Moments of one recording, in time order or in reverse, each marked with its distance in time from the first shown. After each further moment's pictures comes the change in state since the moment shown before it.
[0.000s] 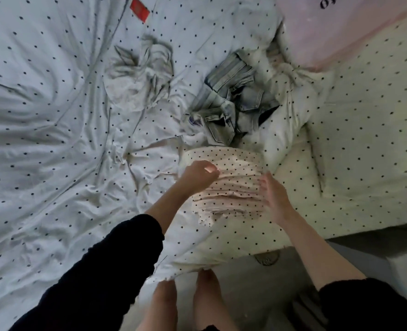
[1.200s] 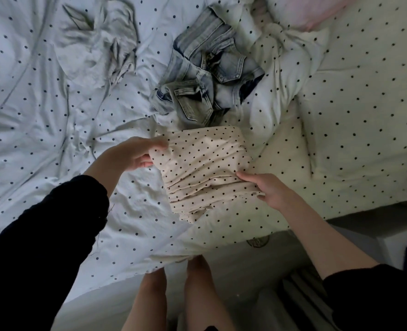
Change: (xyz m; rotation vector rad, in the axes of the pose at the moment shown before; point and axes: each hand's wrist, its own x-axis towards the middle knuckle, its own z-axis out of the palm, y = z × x) left_hand 0.080 -0.066 -0.032 -0.422 -0.054 -0.405; right_hand 0.043 0.024 -0.039 -0.089 -0.170 0.299
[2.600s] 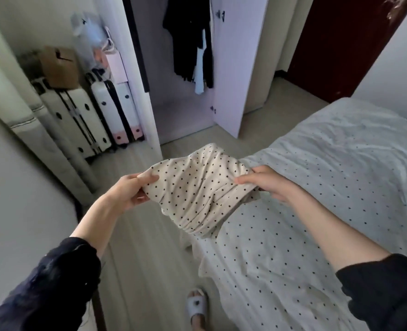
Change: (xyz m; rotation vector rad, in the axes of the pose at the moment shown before) left_hand -0.606 -0.686 -0.510 -1.272 1.058 0.377; right_hand -0.496 0.097 0.906 -1.289 -0.847 -0.978
